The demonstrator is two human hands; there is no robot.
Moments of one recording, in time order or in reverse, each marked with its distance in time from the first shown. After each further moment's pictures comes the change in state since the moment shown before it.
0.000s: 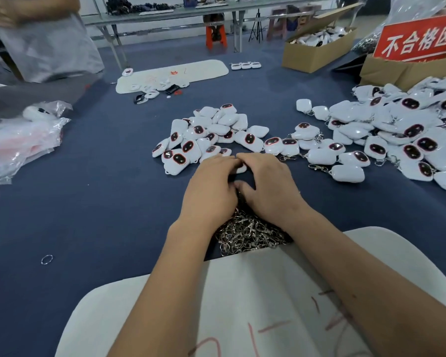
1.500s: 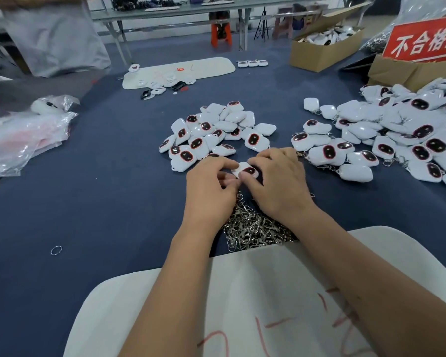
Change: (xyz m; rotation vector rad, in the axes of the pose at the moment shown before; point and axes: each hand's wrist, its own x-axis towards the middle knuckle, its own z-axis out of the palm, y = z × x) left_hand -0.018 -0.004 0.001 -0.423 0.230 -0.232; right_hand 0.000 -0.001 0.002 -0.131 0.054 0.096
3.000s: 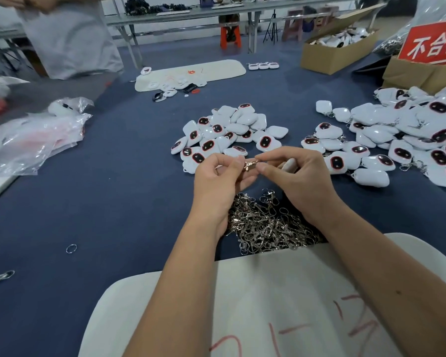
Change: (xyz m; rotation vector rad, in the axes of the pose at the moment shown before) left_hand 0.003 0.017 -0.004 -0.797 0.011 -0.363; right_hand 0.002 0.010 -0.009 0.993 0.049 -0.017
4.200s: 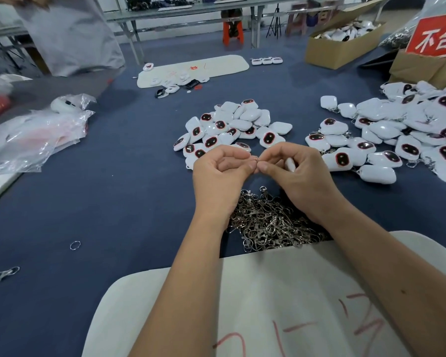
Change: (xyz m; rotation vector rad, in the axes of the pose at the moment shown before) left_hand 0.006 -0.007 -0.007 0.239 0.021 0.238; right_hand 0.002 0.006 0.001 -0.076 -0.107 -0.070
